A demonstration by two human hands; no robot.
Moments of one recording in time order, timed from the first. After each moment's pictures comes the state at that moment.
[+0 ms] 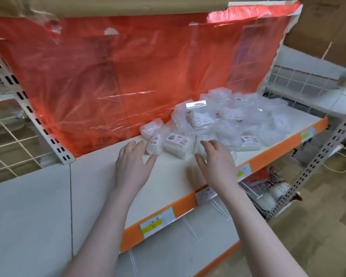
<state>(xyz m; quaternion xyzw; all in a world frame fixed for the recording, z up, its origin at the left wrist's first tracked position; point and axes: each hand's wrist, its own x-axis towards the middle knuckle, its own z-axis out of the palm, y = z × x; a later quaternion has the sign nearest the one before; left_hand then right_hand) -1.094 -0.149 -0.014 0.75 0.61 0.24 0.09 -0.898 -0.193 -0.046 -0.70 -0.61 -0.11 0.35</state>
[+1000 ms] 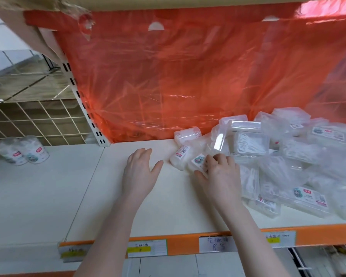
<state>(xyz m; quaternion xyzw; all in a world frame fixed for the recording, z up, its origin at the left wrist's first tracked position) -1.084 -0.122 -0.034 0.60 0.75 0.25 0.06 -0.898 -0.107 -0.052 -0.63 -0.73 -0.06 0.25</state>
